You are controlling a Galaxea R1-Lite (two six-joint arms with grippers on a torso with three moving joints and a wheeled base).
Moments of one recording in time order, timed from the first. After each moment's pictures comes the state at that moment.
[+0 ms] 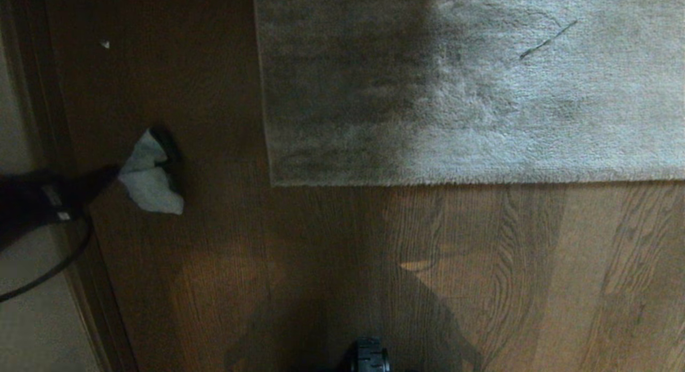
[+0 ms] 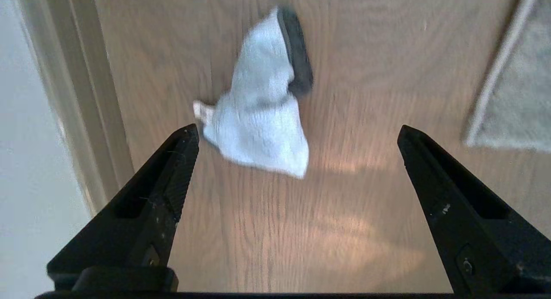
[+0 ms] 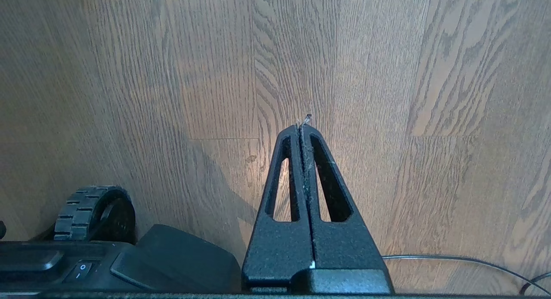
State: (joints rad) left arm 0.19 1.24 -0.57 -0.61 -0.11 -0.05; right arm 0.00 0.00 0.00 0.00 -0.01 0.00
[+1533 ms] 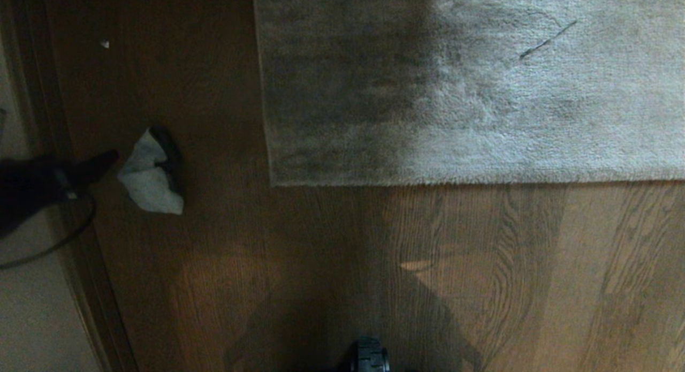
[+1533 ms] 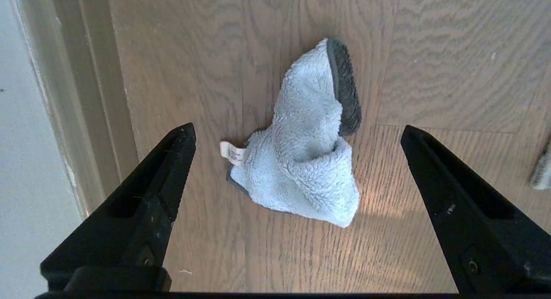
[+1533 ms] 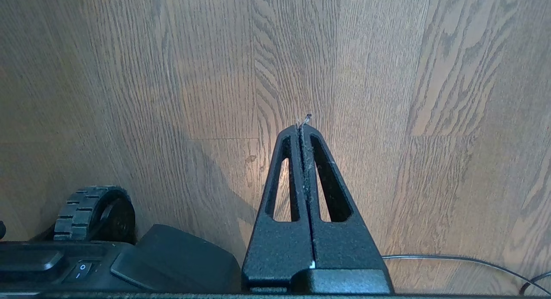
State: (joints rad) left arm 0.34 1.48 -0.62 -0.85 -0.25 -0.05; right arm 0.00 0.00 0.00 0.00 -0.01 0.00
